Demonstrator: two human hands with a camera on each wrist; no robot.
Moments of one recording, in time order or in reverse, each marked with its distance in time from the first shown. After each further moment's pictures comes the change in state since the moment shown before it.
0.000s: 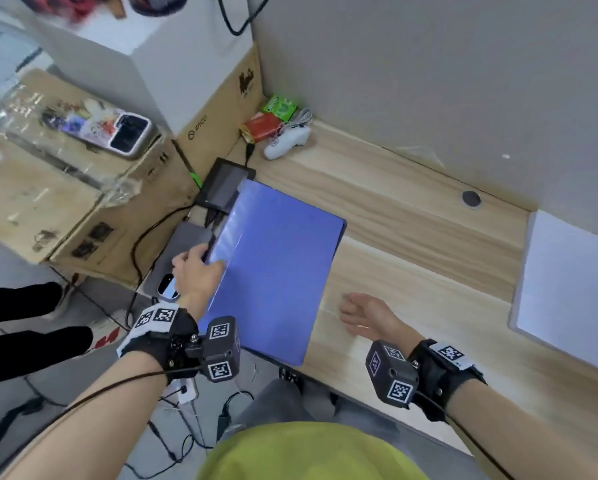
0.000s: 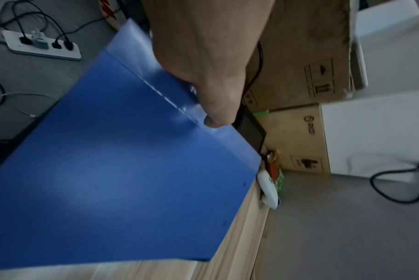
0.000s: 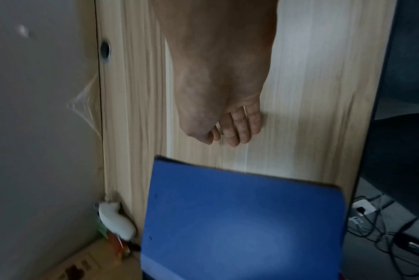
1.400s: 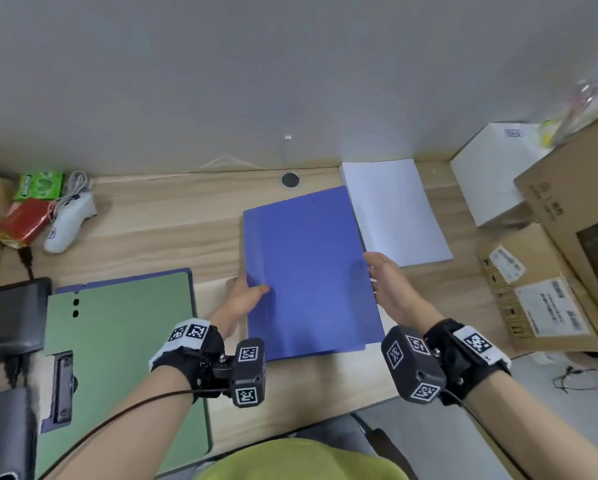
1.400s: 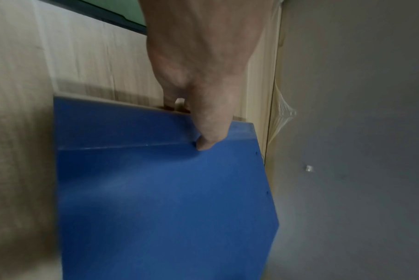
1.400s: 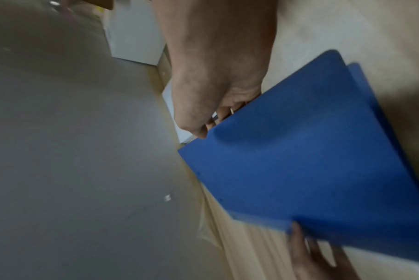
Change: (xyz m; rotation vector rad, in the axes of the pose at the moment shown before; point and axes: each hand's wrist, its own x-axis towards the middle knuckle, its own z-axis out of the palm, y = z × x) left_hand -0.082 0.165 0.227 0.137 -0.904 0.288; right_hand -0.110 -0.005 -0.187 0.471 0.494 -0.282
